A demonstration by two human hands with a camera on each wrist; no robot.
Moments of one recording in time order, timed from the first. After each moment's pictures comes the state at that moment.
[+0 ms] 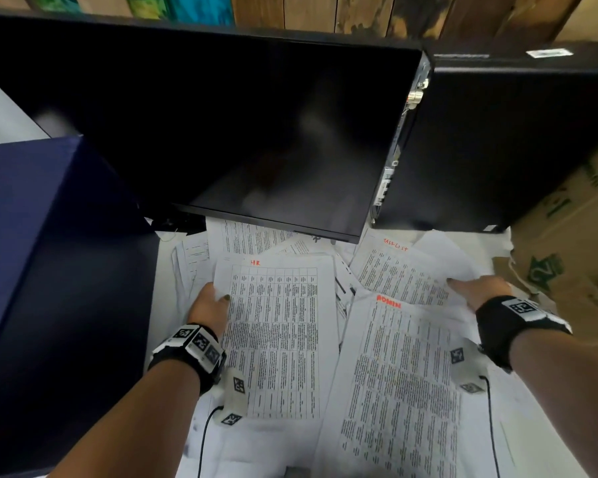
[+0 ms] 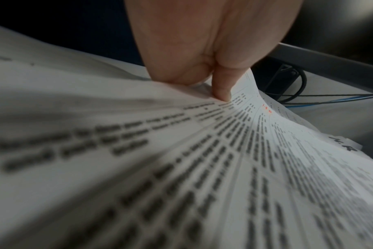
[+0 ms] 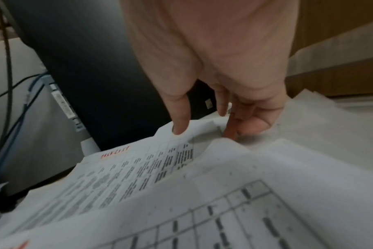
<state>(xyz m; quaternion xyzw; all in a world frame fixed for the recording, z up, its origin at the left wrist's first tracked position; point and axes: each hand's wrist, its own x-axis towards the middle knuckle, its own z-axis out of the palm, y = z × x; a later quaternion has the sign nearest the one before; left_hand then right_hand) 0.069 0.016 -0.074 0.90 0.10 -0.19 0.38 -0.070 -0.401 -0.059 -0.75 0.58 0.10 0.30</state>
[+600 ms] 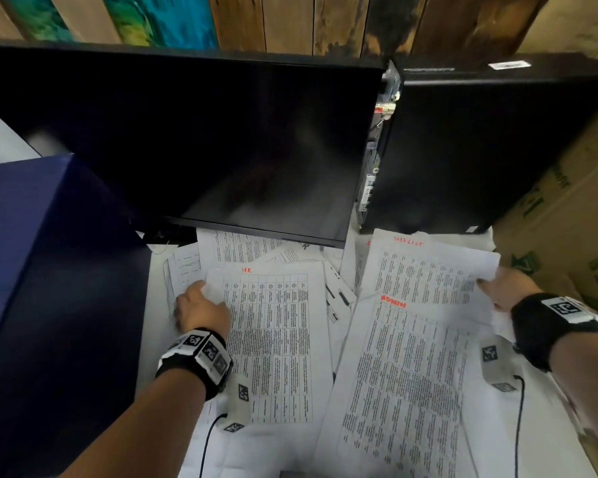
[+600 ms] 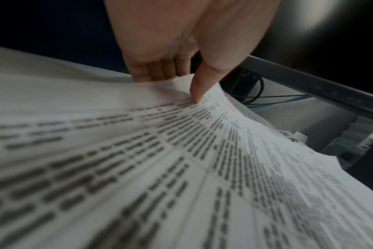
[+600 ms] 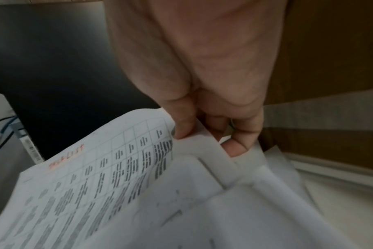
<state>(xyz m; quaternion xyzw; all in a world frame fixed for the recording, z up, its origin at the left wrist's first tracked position) 0.061 -0.001 -0.059 0.94 0.13 -0.08 0.32 -0.103 -0.432 -0.025 -0.83 0.48 0.06 0.29</state>
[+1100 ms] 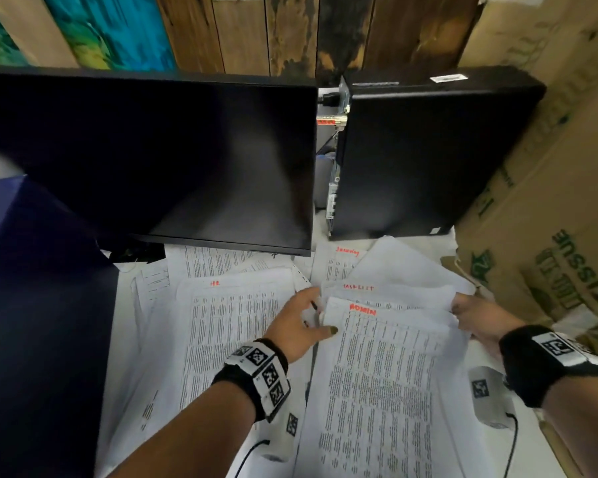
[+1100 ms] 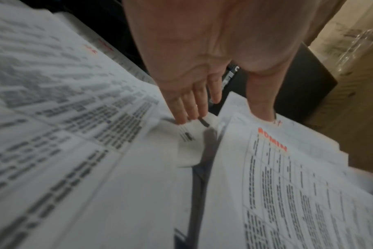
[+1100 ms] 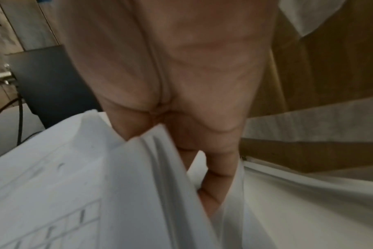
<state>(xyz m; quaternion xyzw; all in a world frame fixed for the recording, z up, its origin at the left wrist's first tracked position) -0.015 -0.128 -0.039 0.77 -0.23 -0.32 0.51 -0.157 -0.395 0.001 -0.76 0.37 0.09 0.53</state>
